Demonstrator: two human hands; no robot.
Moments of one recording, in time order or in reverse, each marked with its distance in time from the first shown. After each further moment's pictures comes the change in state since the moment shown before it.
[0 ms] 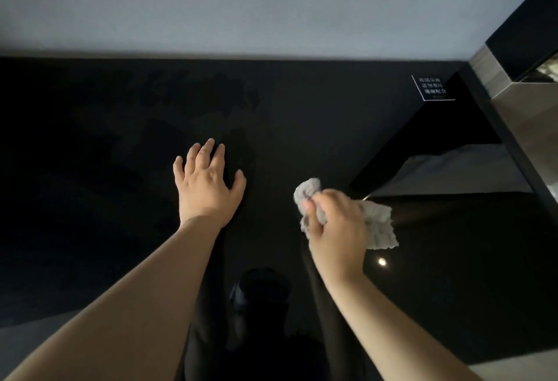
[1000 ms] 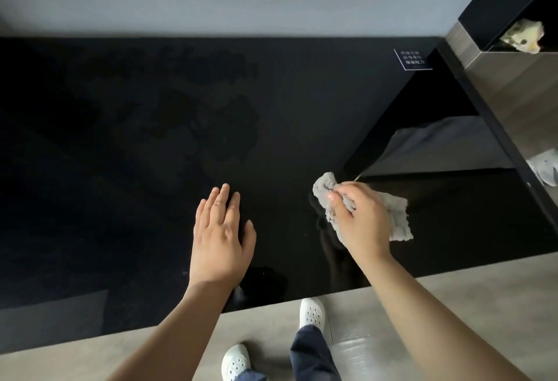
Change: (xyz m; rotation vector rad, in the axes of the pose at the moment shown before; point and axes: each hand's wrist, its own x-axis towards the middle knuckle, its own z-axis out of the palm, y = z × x) left_hand -0.179 -0.017 -0.021 -0.057 -0.044 0.156; right_hand -0.078 0.019 -0.055 0.165 -0.003 0.041
